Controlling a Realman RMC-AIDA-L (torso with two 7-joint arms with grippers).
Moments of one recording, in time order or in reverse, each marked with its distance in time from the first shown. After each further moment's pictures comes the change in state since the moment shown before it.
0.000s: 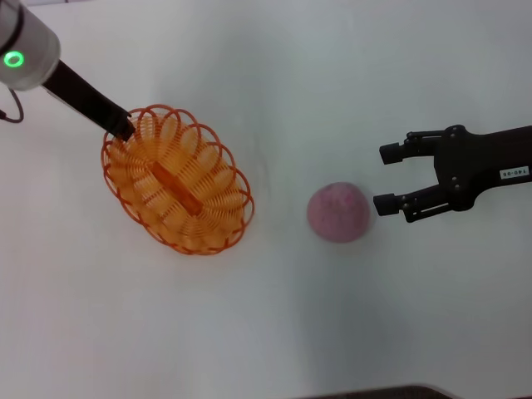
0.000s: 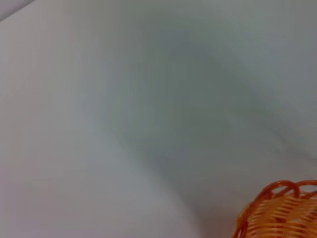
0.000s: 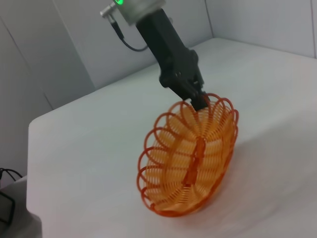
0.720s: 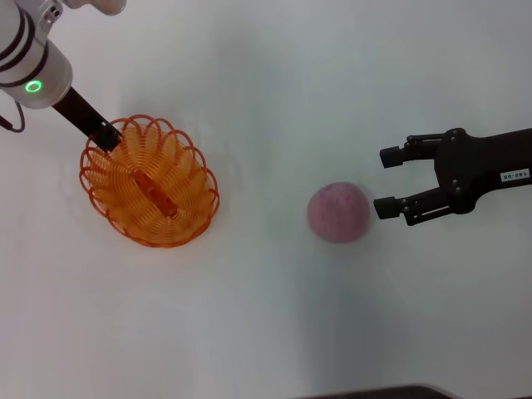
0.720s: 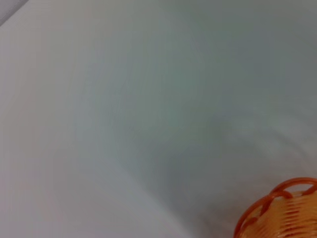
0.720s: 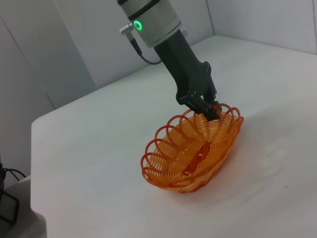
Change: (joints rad) left arm -0.010 0.036 0.243 -0.207 0.012 -0.268 -0.022; right arm -0.002 0.000 -0.001 -0.001 -0.003 -0.009 0.009
